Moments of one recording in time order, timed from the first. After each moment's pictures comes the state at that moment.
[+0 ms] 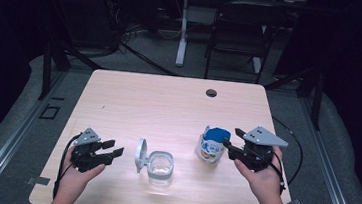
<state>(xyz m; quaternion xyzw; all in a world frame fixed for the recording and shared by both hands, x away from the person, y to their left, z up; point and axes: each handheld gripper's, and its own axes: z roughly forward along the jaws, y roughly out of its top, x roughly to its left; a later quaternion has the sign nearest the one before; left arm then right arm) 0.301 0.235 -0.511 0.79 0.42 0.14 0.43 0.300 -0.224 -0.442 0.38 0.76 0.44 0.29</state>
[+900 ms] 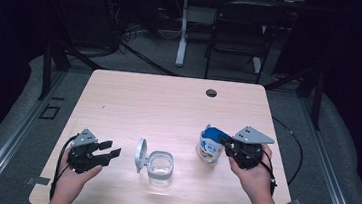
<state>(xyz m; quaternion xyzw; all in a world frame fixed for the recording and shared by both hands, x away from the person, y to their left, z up) 0.296 0.241 -0.510 0.78 0.42 0.15 0.43 0.309 -0.208 -0.454 0.37 0.78 0.43 0.27</state>
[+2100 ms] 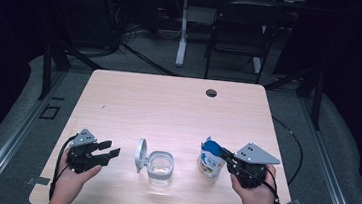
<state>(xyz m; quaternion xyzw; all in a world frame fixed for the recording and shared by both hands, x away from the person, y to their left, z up) 0.296 0.243 -0.510 0.78 0.42 0.15 0.43 0.262 -0.207 -0.452 0.36 0.78 0.44 0.27</state>
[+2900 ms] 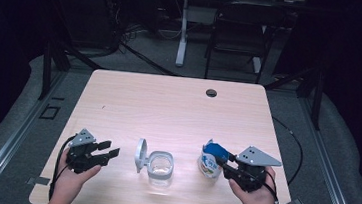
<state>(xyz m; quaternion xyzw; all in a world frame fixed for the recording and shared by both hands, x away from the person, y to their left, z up) 0.297 0.245 -0.512 0.78 0.43 0.15 0.43 0.262 -0.212 -0.466 0.37 0.77 0.46 0.23</state>
